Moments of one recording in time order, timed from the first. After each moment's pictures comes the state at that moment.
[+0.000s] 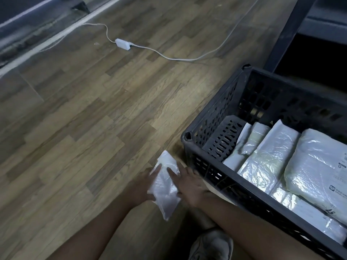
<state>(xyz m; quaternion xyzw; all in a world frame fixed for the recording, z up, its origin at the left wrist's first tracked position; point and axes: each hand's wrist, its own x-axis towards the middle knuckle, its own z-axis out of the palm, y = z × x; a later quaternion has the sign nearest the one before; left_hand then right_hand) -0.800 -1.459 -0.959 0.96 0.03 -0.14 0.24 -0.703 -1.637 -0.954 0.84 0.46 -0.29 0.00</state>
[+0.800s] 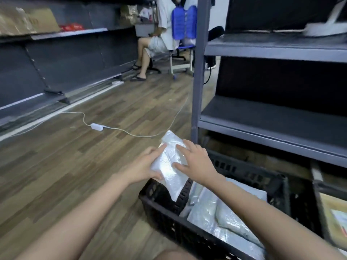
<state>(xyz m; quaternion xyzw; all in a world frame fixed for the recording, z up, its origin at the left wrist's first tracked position) -0.647 -1.566 -0.695 0.96 -0.06 -0.05 0.27 -0.613 -1.765 -0.678 0.94 0.30 0.00 -0.14</state>
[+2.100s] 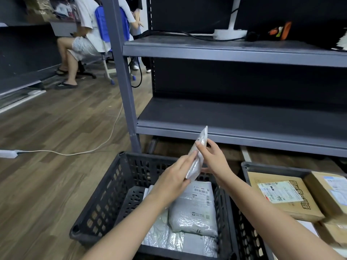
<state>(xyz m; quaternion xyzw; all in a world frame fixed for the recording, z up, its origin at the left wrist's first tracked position) -0.607 -1.796 -0.717 0.89 -0.32 0.08 0.30 -0.600 -1.939 -0.677 0.75 -0.09 0.01 -0.66</state>
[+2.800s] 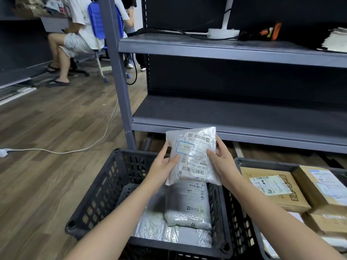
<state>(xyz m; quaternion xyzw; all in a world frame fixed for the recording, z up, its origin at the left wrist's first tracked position) -0.600 -1.788 -0.713 0.66 -0.05 -0.12 0.74 -0.613 -1.974 -0.696 0.65 -0.06 0.04 -0.76</state>
